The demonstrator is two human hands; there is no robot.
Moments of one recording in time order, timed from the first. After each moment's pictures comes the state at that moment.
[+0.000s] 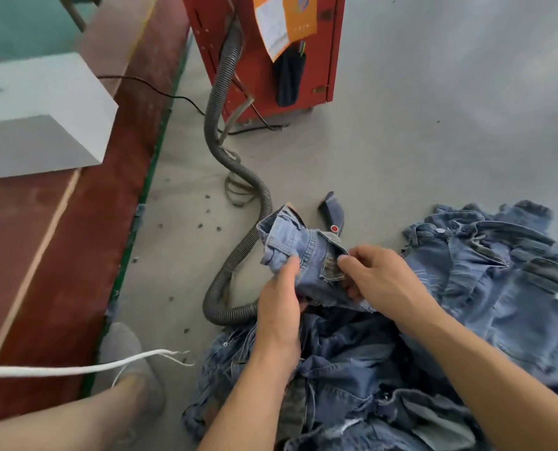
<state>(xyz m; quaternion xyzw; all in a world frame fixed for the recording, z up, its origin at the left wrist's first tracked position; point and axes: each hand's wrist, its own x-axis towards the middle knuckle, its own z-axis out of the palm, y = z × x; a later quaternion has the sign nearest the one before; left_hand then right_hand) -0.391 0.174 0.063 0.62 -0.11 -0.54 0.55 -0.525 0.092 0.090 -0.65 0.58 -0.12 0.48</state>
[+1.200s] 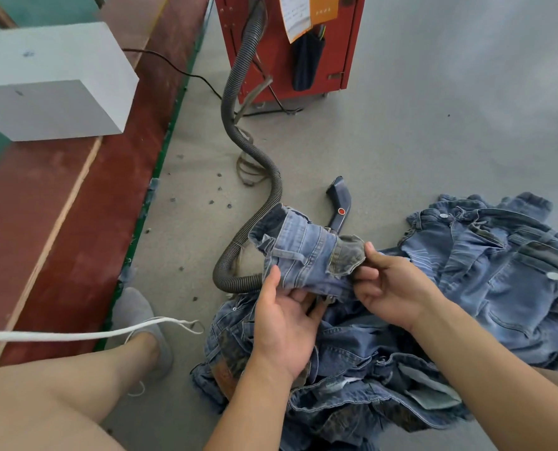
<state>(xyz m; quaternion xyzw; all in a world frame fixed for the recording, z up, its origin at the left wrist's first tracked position) -0.394 0.240 0.052 0.43 0.10 -0.63 0.64 -0.537 0.124 0.064 -0.07 0.46 -0.25 0.85</state>
